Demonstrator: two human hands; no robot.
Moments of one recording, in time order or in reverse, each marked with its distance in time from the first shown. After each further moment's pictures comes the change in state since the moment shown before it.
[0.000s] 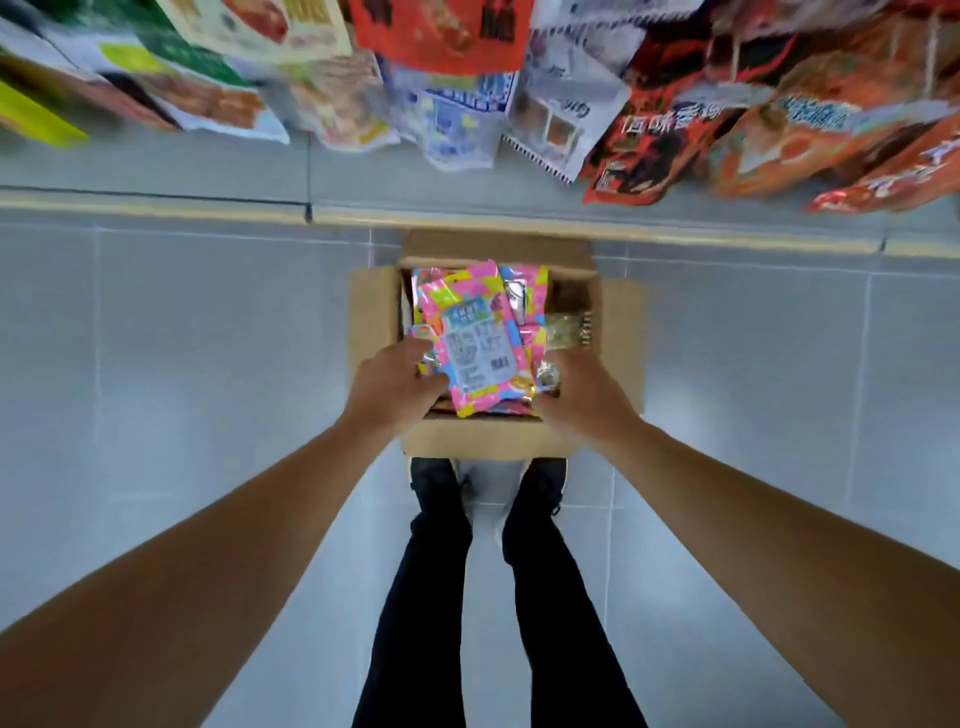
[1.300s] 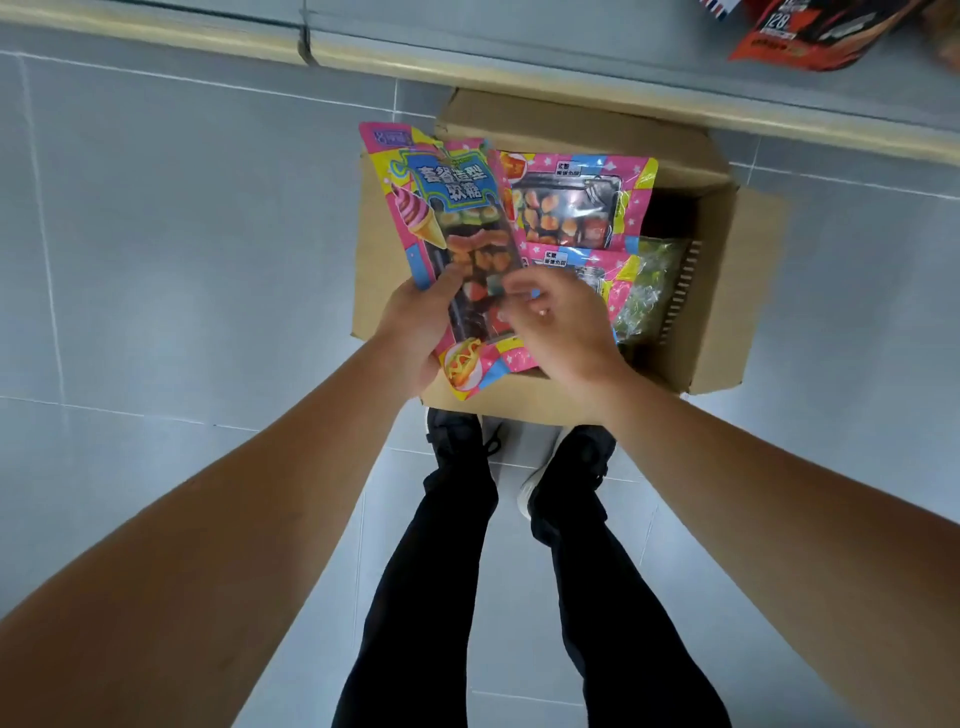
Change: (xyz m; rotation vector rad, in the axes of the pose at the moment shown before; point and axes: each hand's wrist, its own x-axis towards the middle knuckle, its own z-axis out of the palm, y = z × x) left_hand 0.130 -0.100 0.092 -1.053 -0.013 -0.410; right_hand 0.120 -0.025 0.130 0.509 0.064 -0.209
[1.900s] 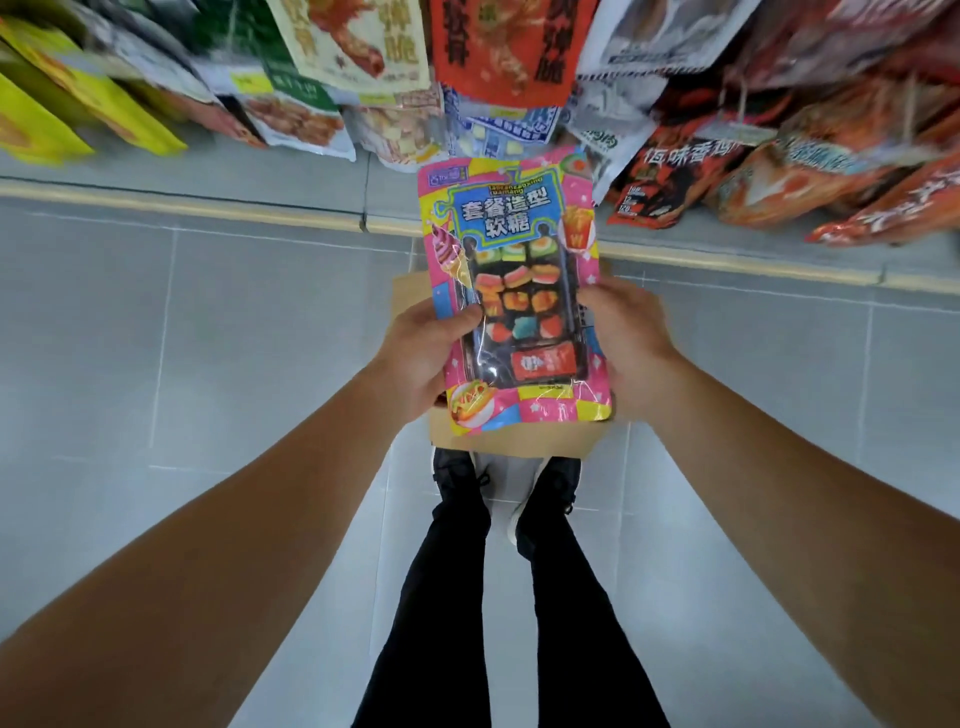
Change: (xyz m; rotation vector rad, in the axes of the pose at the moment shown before) left_hand -0.243 0.097 -0.005 0.061 -0.281 0.191; right_hand -0.147 -0.173 -0.138 0.348 0.242 0.257
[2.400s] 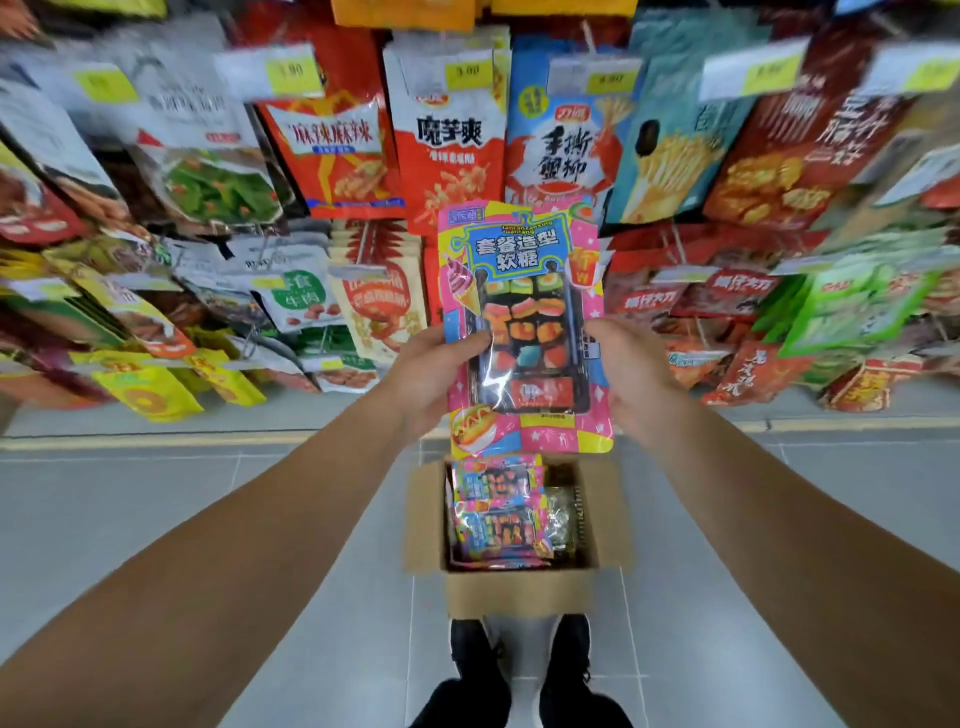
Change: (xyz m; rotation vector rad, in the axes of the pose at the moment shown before) left_hand -0.216 0.191 0.079 0.179 -0.197 0.418; right_hand -0.198 -0.190 -0.096 0.295 0.142 -0.294
